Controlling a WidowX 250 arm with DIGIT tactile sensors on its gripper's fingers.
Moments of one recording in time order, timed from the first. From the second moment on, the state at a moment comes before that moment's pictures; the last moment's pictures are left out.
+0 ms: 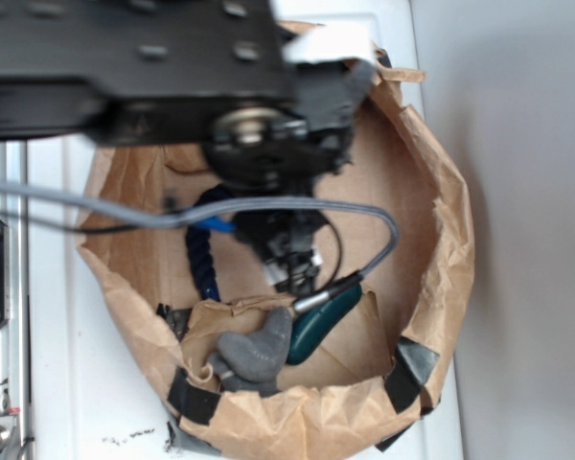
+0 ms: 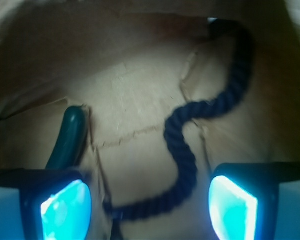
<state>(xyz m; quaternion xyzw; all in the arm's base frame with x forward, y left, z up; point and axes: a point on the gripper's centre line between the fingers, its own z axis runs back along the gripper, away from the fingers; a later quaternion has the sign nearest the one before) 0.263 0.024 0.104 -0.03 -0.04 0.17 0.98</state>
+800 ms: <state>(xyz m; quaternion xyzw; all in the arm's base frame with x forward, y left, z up) 0.281 0.043 0.060 0.00 -0.05 0.27 0.96</state>
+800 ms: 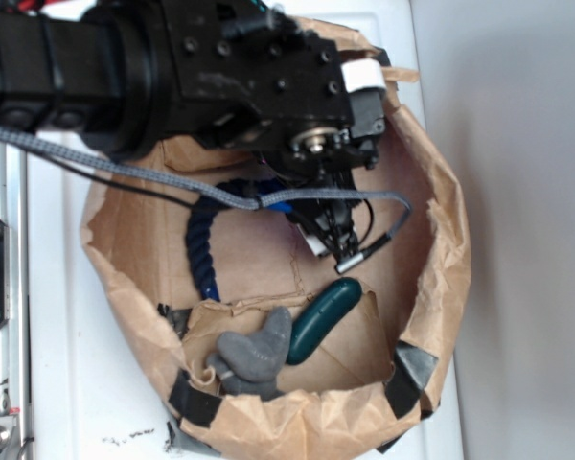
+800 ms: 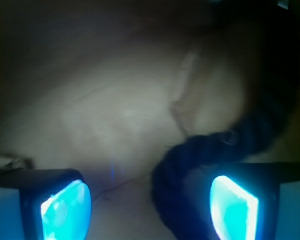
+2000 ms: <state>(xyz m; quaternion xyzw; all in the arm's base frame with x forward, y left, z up) 0.276 0.080 0.021 -0.02 -0.06 0.36 0.93</state>
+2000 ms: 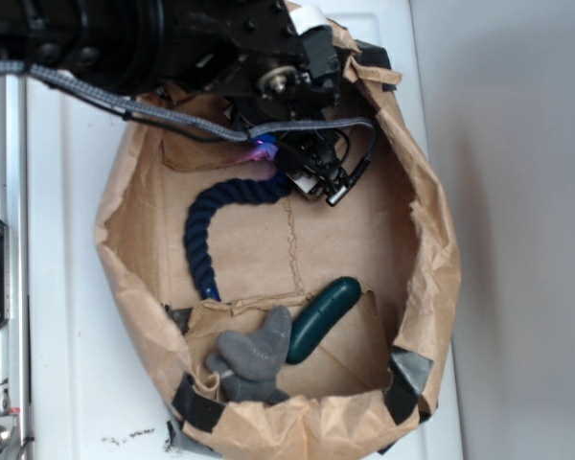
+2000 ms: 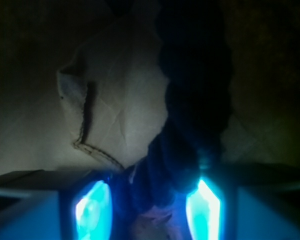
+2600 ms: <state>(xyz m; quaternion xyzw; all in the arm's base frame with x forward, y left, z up) 0.263 0.078 0.031 -0.02 -0.04 0.36 0.93</state>
